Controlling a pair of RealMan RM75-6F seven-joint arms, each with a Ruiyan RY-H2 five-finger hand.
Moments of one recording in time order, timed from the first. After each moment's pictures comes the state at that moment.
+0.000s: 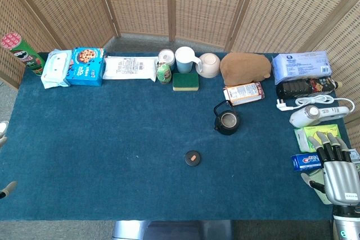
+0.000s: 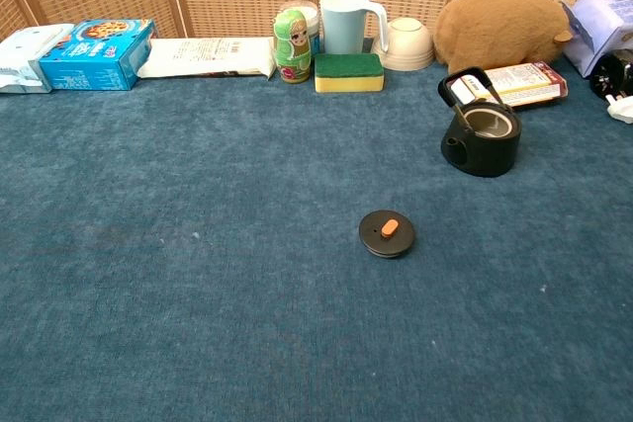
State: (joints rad) left arm 0.03 -0.81 0.06 -1.85 1.64 1.58 -0.24; right arm 0.03 -1.13 0.06 -1.68 -1.57 1.60 -0.16
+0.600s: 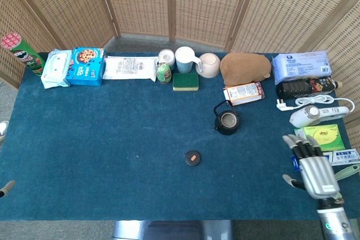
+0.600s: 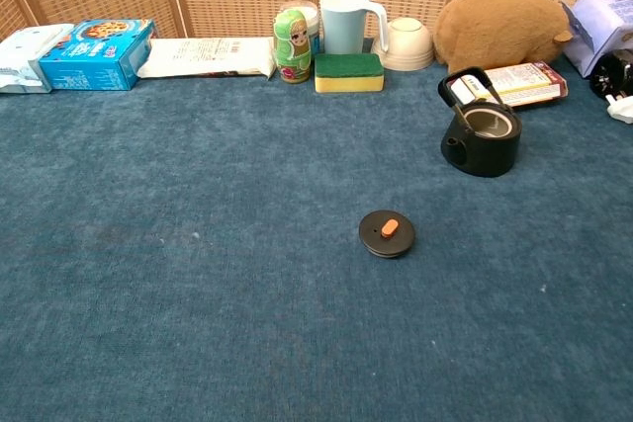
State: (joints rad) left arm 0.03 -0.81 0.05 -1.85 1.61 1.57 -0.24; right arm 0.12 -1.13 0.04 -1.71 -1.62 1.43 -0.16
